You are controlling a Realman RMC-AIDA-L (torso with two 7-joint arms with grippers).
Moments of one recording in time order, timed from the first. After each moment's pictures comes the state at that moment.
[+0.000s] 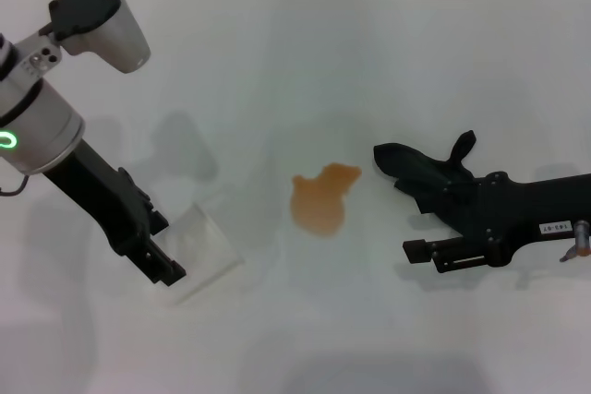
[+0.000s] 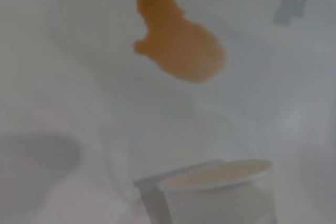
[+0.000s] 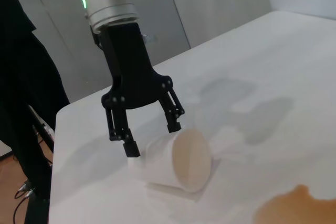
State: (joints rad) left arm -0.88 -2.06 0.98 0.86 2.72 1.80 -1.98; right arm 0.32 2.01 -1.26 -1.03 -1.78 -1.49 1.72
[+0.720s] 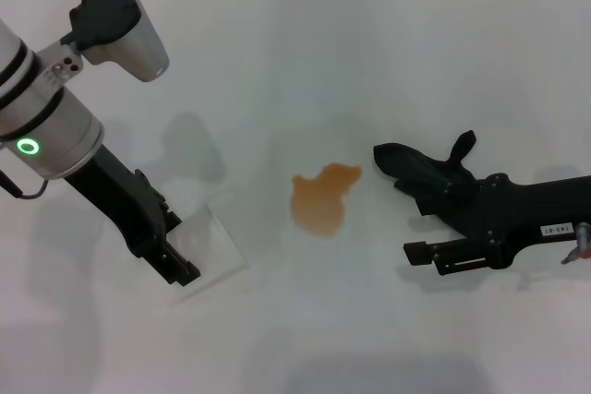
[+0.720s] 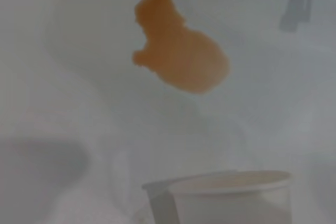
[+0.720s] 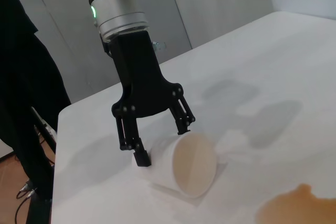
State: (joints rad) left arm -0.88 -2.07 1.00 0.82 2.72 1.74 -1.96; right arm 0.32 2.01 -1.26 -1.03 -1.77 -1.50 1.72
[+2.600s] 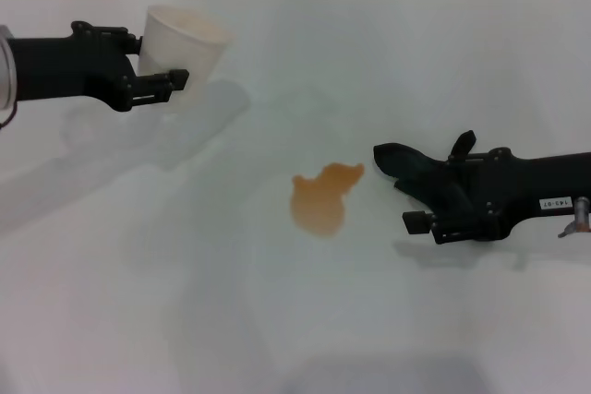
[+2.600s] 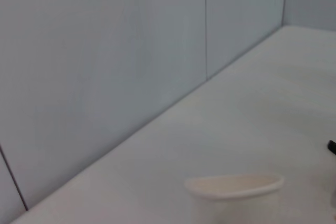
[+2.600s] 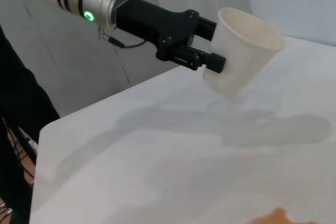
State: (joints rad) left arm -0.51 -2.08 0.90 1.08 2.11 1.33 -1.65; right arm 0.34 2.01 -1.23 -1.03 -1.76 -1.47 1.72
